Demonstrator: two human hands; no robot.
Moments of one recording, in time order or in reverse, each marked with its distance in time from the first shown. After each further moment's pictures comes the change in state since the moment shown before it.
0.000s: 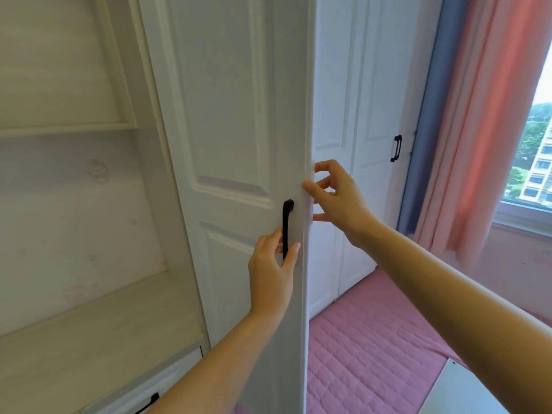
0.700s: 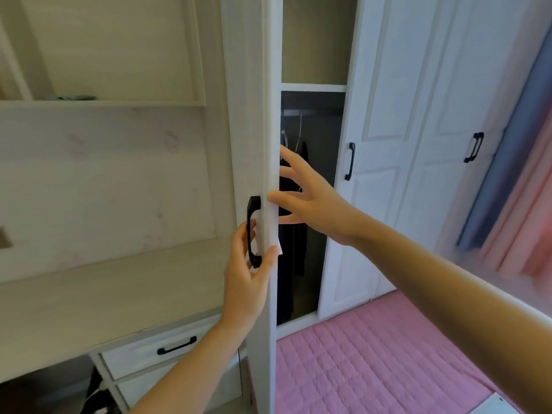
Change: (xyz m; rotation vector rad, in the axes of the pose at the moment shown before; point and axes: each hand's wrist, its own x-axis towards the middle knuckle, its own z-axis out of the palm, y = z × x) left_hand -0.052 0.004 -0.079 -0.143 0.143 -0.128; right_hand -0.033 -0.041 0.062 0.136 -0.639 -0.153
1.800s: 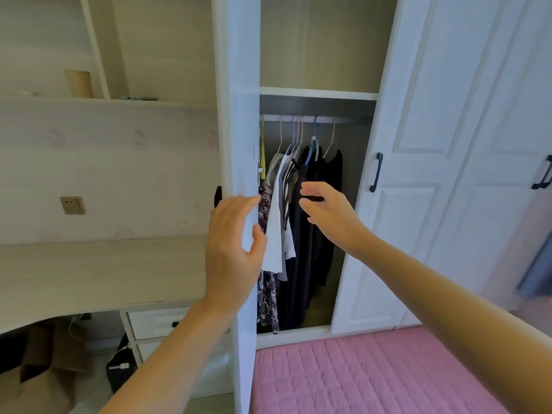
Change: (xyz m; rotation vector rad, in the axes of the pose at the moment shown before) left_hand -0.010 0.045 0.038 0.667 0.393 0.592; right_hand -0.013 0.069 -0.057 -0.185 0.095 0.052
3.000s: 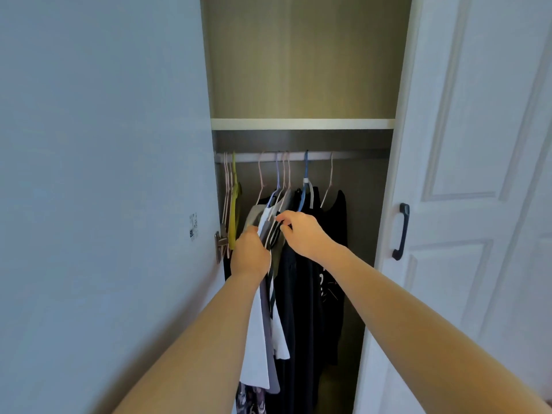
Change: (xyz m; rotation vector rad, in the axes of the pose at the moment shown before) left_hand 0.131 -0.203 0.302 0.228 -0.519 -0.621; right_hand 0.303 0.139 0.008 -0.426 -0.105 -0.042
